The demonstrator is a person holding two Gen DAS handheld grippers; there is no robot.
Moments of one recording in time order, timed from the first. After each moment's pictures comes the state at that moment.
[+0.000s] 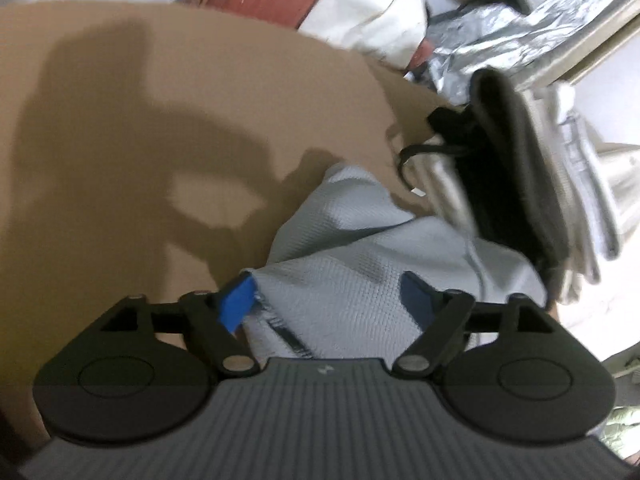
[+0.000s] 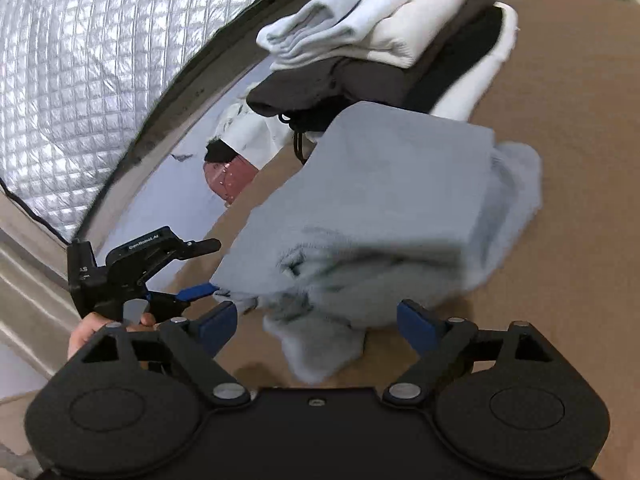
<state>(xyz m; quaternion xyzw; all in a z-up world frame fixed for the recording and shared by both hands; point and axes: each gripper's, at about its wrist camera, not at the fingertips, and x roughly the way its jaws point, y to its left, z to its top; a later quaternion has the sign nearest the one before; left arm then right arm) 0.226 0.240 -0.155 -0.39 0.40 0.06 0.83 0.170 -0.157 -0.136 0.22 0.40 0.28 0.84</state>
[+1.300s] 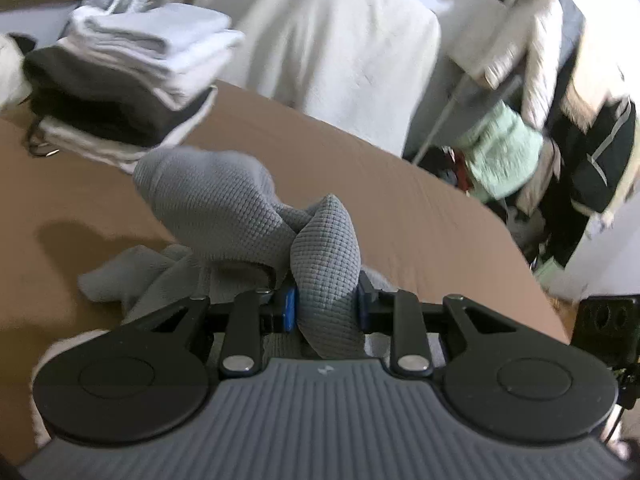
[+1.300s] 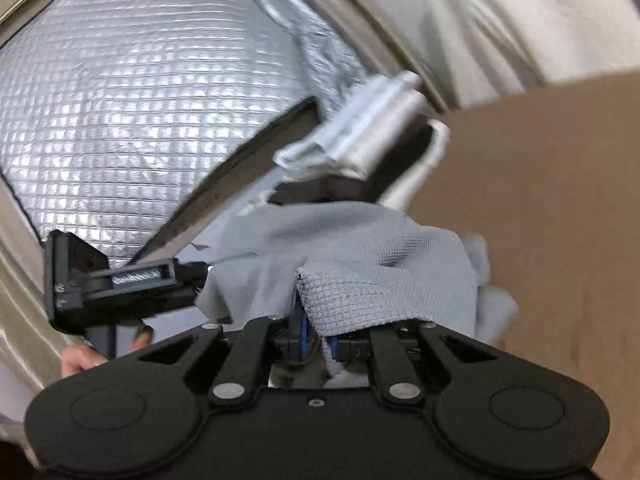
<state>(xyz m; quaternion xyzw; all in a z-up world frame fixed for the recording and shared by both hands) 0.043 -0.013 -0.041 -0.10 0.33 -0.35 0.87 -0.061 -0.277 -0.098 0.26 0.25 0.21 0.91</state>
